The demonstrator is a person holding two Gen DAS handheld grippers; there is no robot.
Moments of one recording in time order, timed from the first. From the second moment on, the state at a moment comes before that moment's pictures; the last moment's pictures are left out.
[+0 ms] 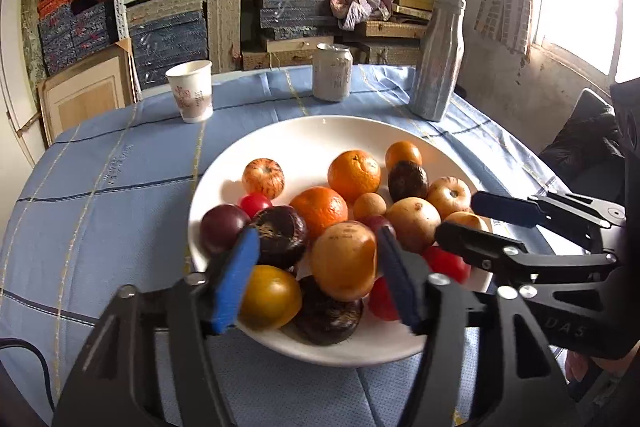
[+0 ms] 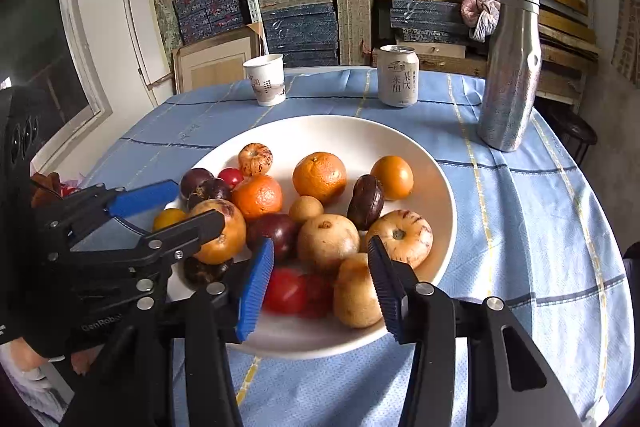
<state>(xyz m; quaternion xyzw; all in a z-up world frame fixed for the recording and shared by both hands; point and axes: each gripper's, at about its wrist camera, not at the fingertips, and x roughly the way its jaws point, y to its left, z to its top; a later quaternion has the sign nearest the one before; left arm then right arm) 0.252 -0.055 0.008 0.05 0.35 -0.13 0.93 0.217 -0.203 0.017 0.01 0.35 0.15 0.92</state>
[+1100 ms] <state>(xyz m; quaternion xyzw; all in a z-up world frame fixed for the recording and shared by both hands) 0.151 -0.046 0.016 0.04 0.35 -0.09 0.93 0.115 -0.223 0.029 0.03 0.29 0.12 0.95</state>
